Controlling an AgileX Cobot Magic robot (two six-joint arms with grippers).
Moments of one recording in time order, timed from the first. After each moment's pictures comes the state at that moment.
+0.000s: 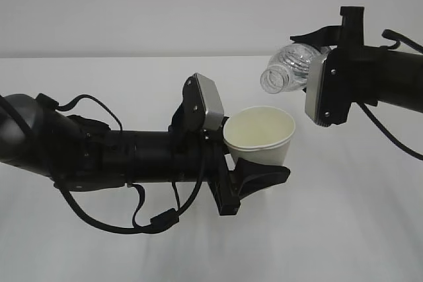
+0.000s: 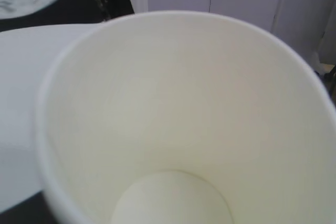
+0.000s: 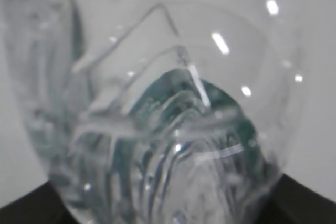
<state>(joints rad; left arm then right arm) -0.65 2.06 -0.94 0.91 -1.01 -0.44 0.15 1.68 -0.79 -0.74 -0.64 -0.93</state>
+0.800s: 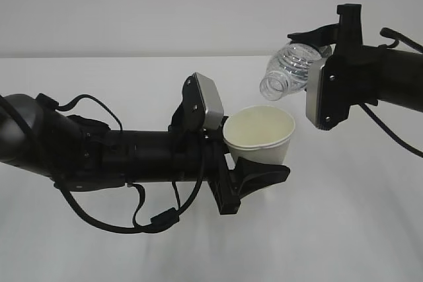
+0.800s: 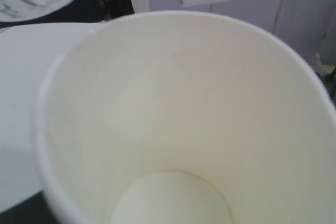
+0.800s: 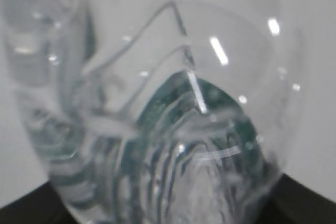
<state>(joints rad) -0.65 2.06 -0.94 0.90 -1.01 -0.45 0.15 1.68 -0.79 -0.74 -0.66 -1.02</state>
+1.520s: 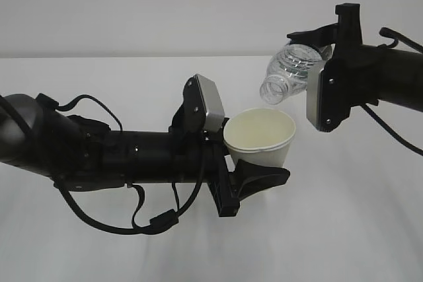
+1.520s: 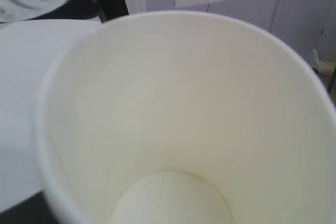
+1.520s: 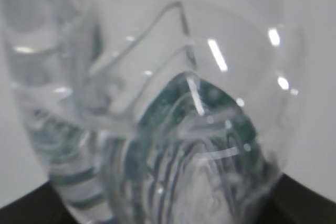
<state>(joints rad) -0.65 2.06 -0.94 0.92 -1.00 -0.45 0.15 1.68 -0.79 -0.74 -0.66 -1.07</state>
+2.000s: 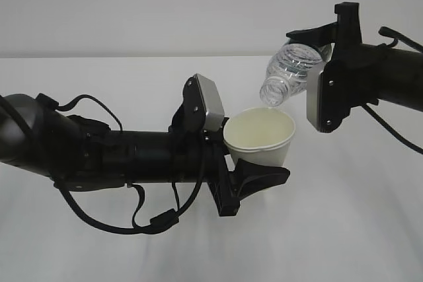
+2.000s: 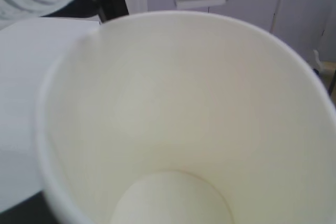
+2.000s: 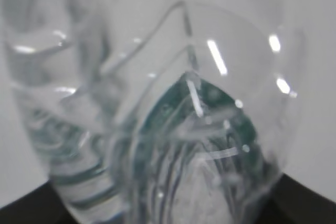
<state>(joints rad) -0.65 2.06 -0.94 0.91 -1.00 -0.45 0.15 1.68 -0.79 -0.74 -0.67 -1.10</state>
